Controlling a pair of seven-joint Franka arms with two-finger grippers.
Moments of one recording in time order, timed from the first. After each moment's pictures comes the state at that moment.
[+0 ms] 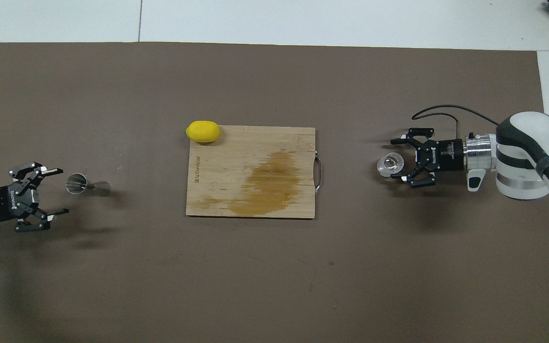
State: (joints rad) left arm 0.59 0.40 -0.02 -2.08 -1.22 1.39 2.51; right arm -0.14 0.54 -0.07 -1.87 1.15 1.82 0.88
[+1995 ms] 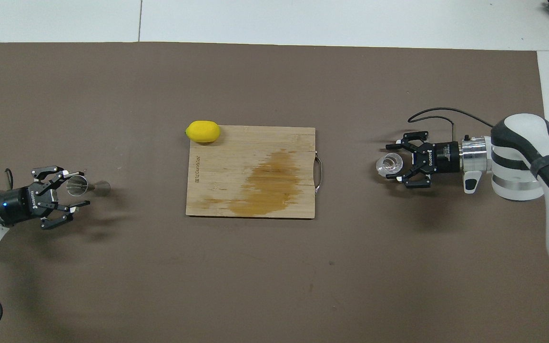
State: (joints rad) left arm 0.55 0.41 -0.03 -2.14 -1.28 1.45 2.57; right arm -0.13 0.55 -0.06 -1.88 1.15 1.82 0.89
